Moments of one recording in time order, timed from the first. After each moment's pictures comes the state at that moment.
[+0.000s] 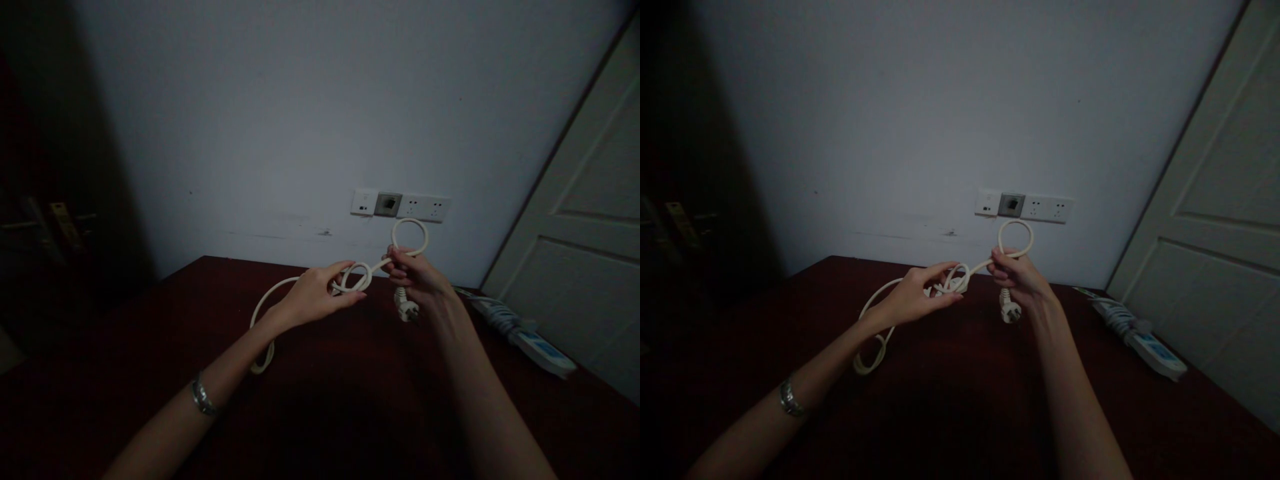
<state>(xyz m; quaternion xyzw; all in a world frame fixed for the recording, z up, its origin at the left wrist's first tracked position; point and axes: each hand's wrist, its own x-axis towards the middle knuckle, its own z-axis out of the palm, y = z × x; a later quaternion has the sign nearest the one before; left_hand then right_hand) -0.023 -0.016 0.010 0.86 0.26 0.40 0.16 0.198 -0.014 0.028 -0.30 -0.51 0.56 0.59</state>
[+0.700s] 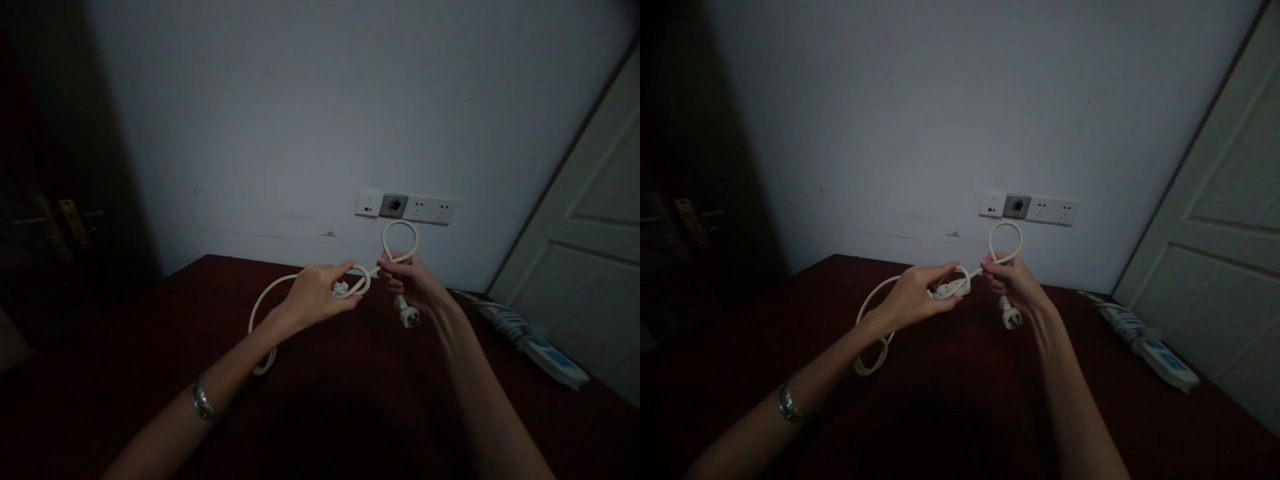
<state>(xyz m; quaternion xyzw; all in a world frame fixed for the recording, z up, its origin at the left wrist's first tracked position) -0.025 -0.013 0.009 0.86 0.29 0.41 0.00 0.180 -0.014 0.028 -0.35 -0.56 0.53 0.53</state>
